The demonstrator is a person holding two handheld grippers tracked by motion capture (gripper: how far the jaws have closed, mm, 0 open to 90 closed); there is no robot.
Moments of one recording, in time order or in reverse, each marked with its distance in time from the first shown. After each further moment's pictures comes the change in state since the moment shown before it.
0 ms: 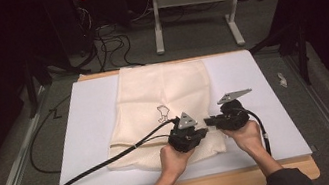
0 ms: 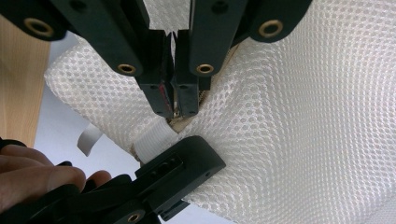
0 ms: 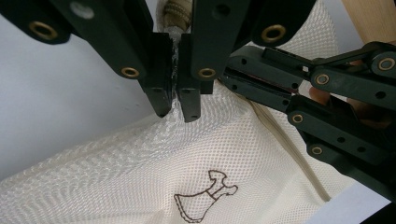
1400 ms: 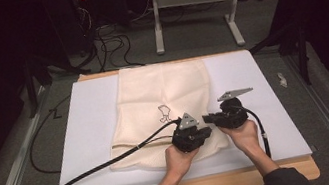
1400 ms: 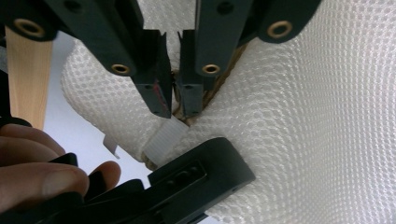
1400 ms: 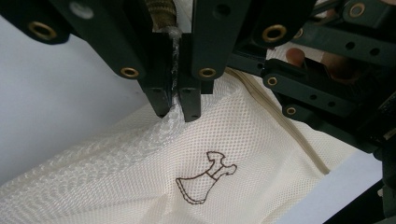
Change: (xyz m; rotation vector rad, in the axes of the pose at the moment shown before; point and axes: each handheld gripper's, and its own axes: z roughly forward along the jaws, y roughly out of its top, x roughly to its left) left arm 0.000 -0.004 0.014 -0.056 -0.040 -0.051; right arm 0.000 0.004 0.000 -0.043 -0.007 0.064
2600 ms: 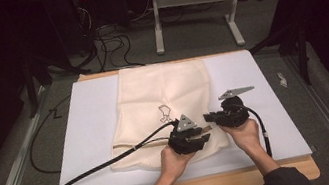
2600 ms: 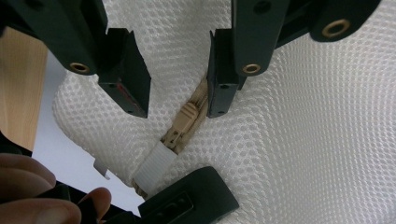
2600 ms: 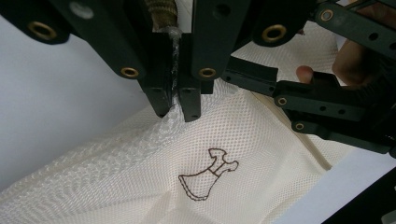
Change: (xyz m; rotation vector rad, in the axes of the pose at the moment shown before) left arm 0.001 -0.003 -0.010 0.022 0.026 0.022; right arm -0.001 0.003 -0.003 -0.004 -0.009 0.007
